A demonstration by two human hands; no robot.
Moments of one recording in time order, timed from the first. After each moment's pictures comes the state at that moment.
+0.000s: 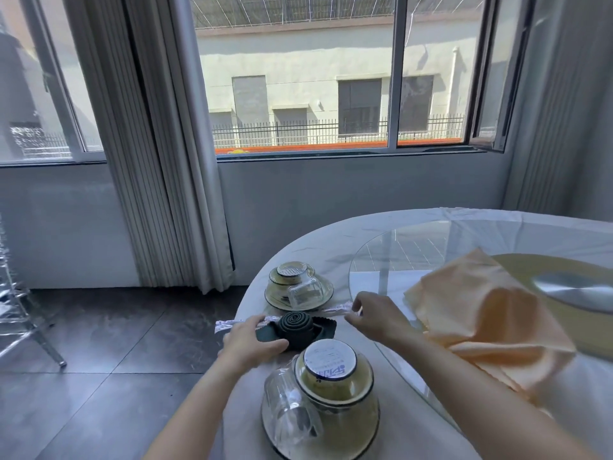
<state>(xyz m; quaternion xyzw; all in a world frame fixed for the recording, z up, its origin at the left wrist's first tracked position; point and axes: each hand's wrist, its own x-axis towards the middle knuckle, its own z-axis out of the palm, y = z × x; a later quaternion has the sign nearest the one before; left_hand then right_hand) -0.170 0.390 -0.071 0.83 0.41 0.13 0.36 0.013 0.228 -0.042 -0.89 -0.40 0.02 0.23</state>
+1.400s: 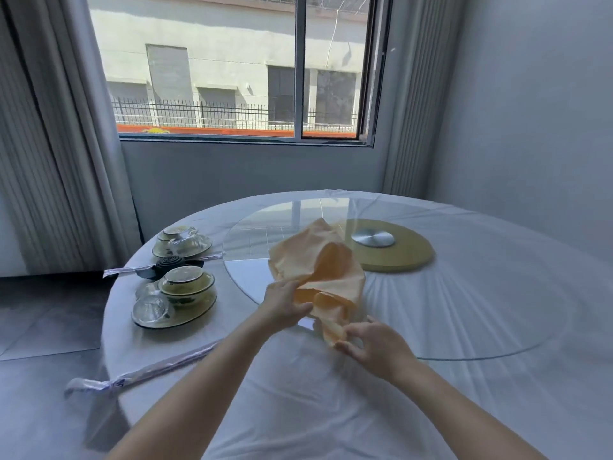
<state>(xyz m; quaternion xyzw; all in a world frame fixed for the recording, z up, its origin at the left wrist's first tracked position) -0.132 0.027 -0.023 0.94 0.15 0.09 0.30 -0.064 -0.163 -0.069 -0.90 -0.40 -0.01 0.16</state>
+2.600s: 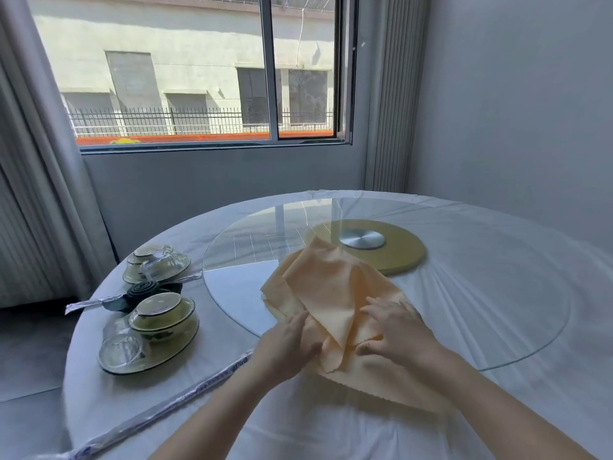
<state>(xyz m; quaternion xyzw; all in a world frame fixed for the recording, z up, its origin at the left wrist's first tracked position) -0.105 0.039 -0.075 0.98 0.07 0.07 0.18 -0.018 -0.165 -0.046 -0.94 -0.33 -0.03 0.08</state>
